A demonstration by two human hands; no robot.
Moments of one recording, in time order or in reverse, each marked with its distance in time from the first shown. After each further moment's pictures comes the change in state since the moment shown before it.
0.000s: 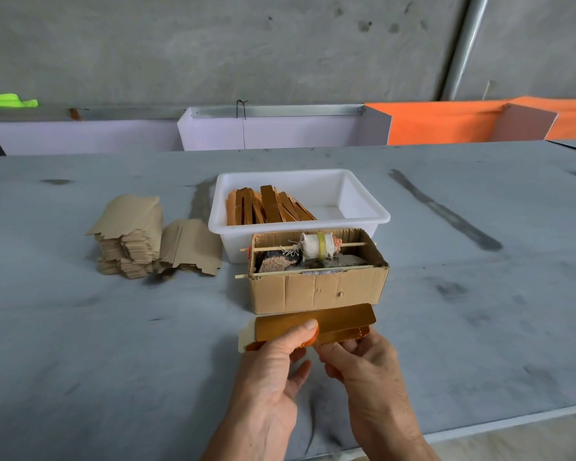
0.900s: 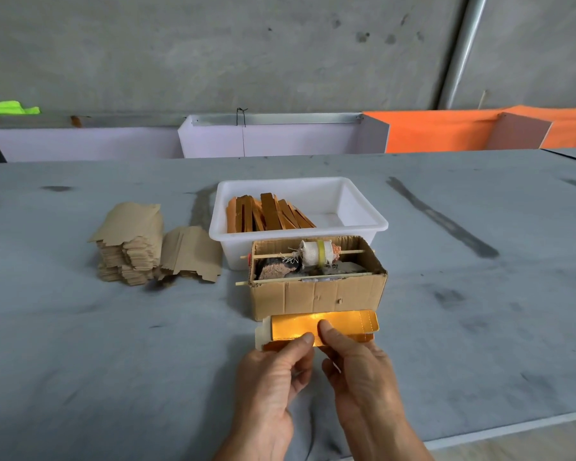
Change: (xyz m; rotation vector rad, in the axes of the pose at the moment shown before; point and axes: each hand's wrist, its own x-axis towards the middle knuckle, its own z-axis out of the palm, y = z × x) left_hand -0.001 -0.004 -0.007 0.108 -0.043 0.116; right_hand 0.012 -0.001 0.013 0.182 0.284 0.328
